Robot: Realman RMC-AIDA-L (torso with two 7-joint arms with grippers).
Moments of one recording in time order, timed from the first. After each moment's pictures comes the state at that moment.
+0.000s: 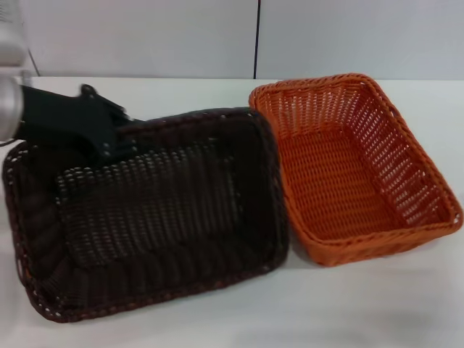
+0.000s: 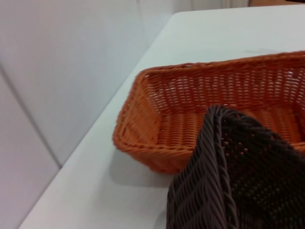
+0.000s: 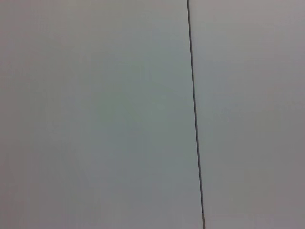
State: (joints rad) left arm -0.57 -2.02 -2.21 -1.30 2.24 -1.57 1.49; right arm 0.08 2.09 -2.30 -0.60 -2.11 1.33 2.89
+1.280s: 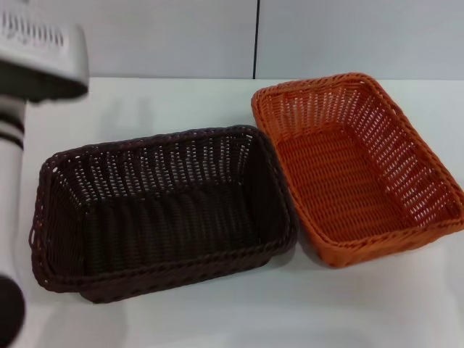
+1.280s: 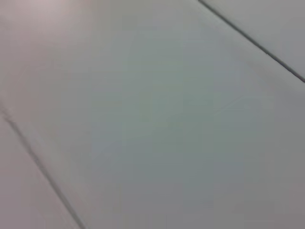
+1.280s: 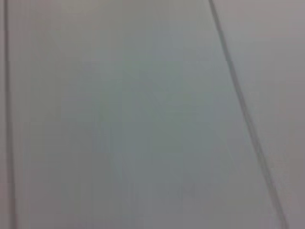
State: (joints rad) left arm -0.13 -2.06 -1.08 -1.42 2.20 0.85 1.46; right arm 0.17 2.05 -2.30 -0.82 -2.12 1.25 2.90
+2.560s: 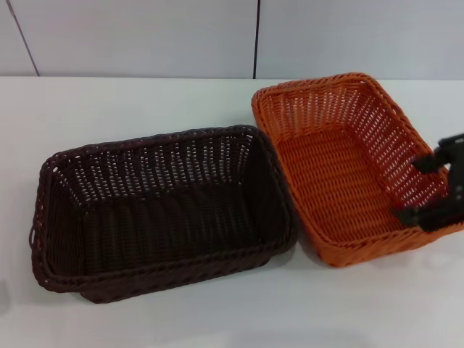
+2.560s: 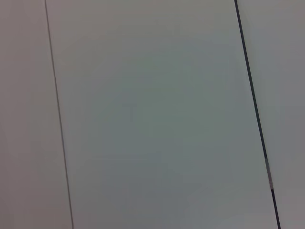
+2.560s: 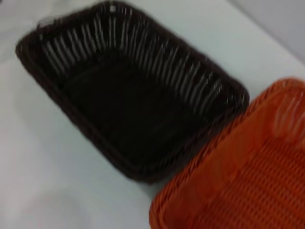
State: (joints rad) left arm -0.06 -2.07 -1.12 -0.57 2.18 1.17 0.38; right arm 0.51 2.03 -1.12 -1.89 -2.34 -1.95 2.35
